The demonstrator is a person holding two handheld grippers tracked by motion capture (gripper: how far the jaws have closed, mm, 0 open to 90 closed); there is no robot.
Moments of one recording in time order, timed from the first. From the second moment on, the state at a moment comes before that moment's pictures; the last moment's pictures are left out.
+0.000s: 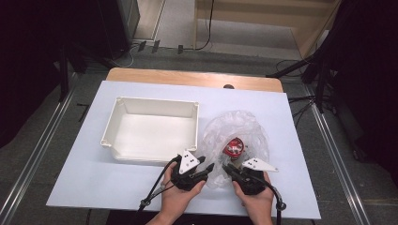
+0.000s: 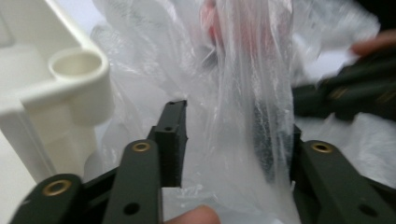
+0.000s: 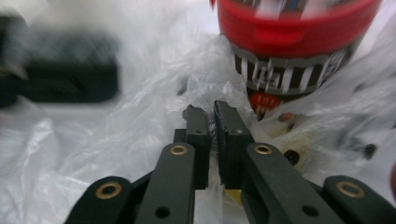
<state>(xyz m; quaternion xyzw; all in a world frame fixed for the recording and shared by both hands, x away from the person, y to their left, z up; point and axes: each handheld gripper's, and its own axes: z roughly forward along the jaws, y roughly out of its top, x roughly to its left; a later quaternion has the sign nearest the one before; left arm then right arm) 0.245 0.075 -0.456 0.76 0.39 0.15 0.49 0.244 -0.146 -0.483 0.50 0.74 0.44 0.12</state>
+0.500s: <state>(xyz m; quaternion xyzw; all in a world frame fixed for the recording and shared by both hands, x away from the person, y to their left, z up) 0.258 0.053 -0.473 0.79 0.42 0.17 0.41 0.218 -0.164 -0.464 0.47 0.72 0.49 0.14</state>
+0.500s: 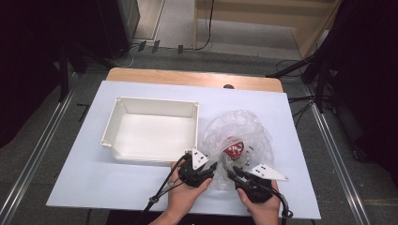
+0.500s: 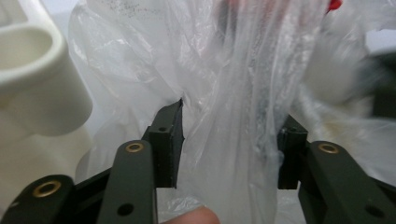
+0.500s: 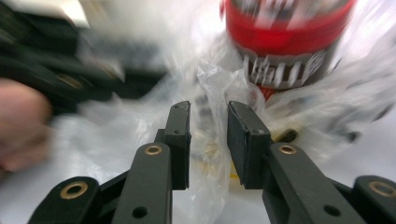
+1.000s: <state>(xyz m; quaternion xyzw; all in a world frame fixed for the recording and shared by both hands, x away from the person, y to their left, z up) 0.257 0.053 -0.477 0.79 0.42 0.18 0.40 0.247 -0.164 -0.487 0.52 0.74 0.40 0.14</state>
